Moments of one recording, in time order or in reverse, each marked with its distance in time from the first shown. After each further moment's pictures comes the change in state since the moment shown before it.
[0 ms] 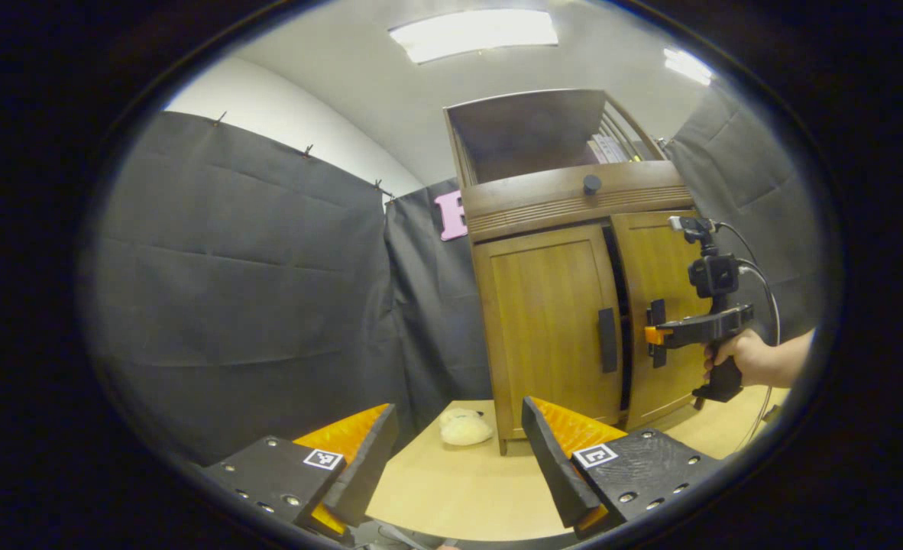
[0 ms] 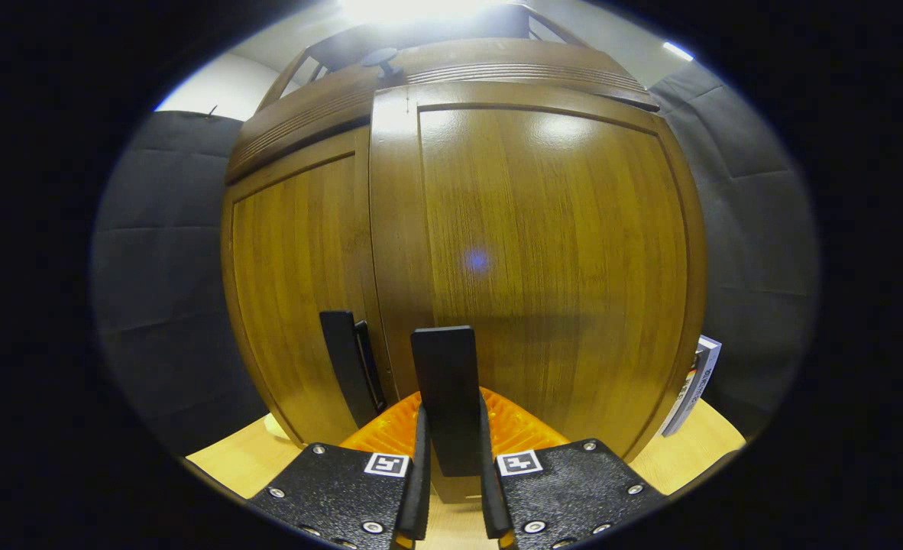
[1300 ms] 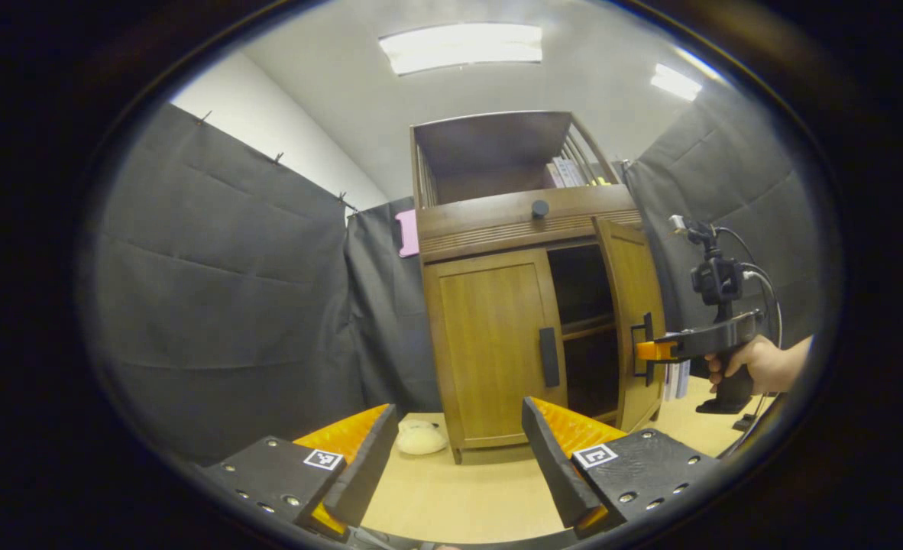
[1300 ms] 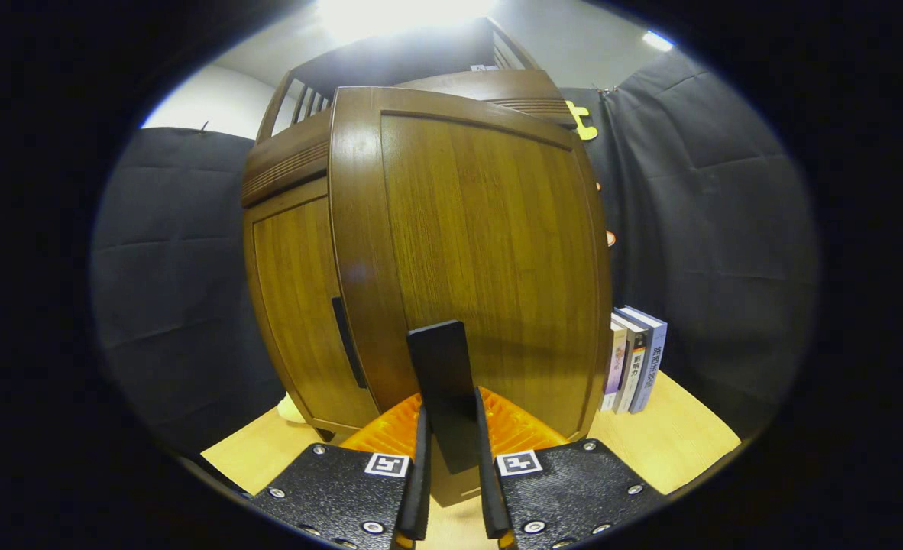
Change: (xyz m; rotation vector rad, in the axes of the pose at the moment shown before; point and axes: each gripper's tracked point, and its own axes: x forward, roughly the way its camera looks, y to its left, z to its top) left arm -0.010 -0.013 0.006 -0.021 -0.074 -0.173; right arm -0.099 -0.044 -0.009 0.050 0.005 -0.034
